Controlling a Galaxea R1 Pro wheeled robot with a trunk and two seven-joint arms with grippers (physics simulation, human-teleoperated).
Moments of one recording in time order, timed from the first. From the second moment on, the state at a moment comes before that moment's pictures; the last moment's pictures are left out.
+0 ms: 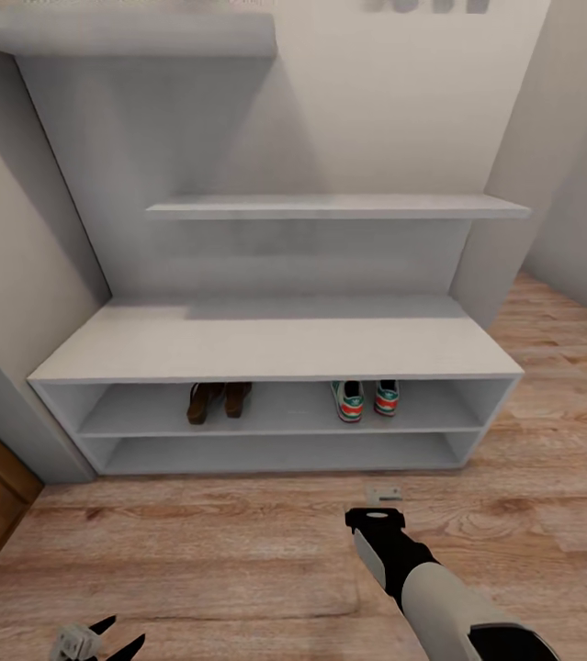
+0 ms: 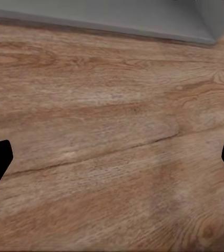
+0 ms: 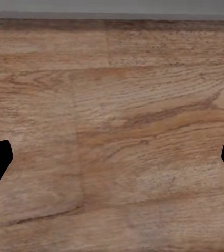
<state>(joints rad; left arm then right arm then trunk) -0.16 0.21 0.56 -0.63 -0.10 -0.20 -1.09 -0.74 0.17 -0.02 -0.27 0.05 0.20 -0.37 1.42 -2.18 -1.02</state>
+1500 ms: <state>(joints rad) -0.15 0.23 0.59 -0.55 -0.10 -0.24 -0.92 -0.37 -0.08 -0.02 -0.03 0.28 -0.58 0.07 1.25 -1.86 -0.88</state>
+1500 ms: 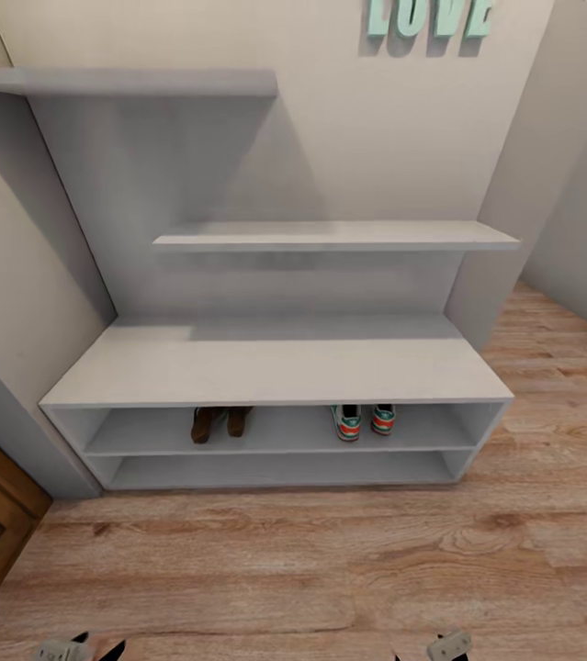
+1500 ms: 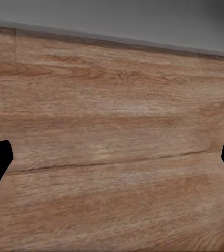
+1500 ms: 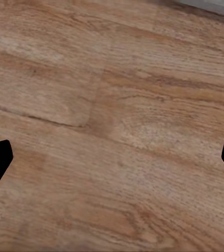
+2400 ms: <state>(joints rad) -0.14 0.23 0.63 -0.55 -0.10 -0.29 -0.92 -0.37 -0.07 -0.02 -0.03 0.28 -0.58 0.06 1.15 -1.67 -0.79</state>
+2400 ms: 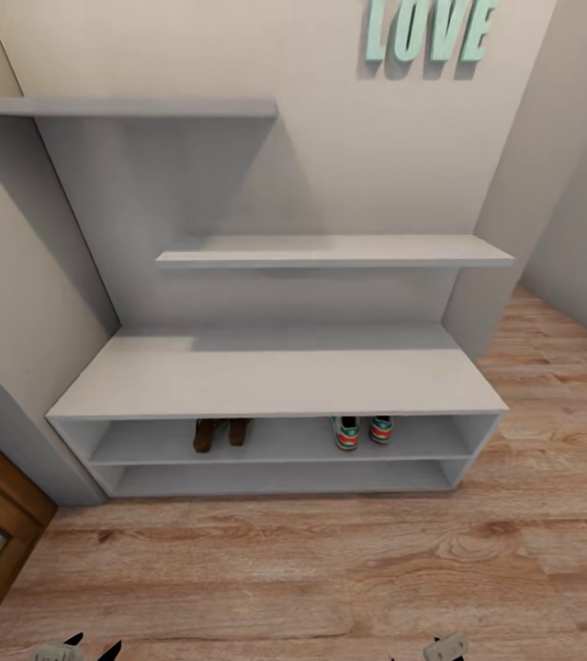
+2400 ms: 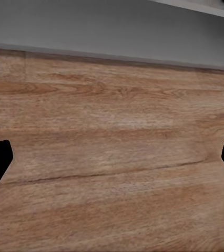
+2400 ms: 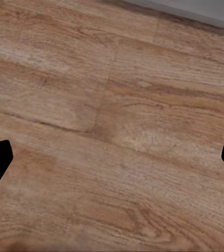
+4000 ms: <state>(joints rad) -0.14 0.22 0.62 -0.55 -0.10 -0.29 -0.92 -0.36 -0.07 -0.02 -0.03 0.28 -0.58 0.06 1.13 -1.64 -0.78</state>
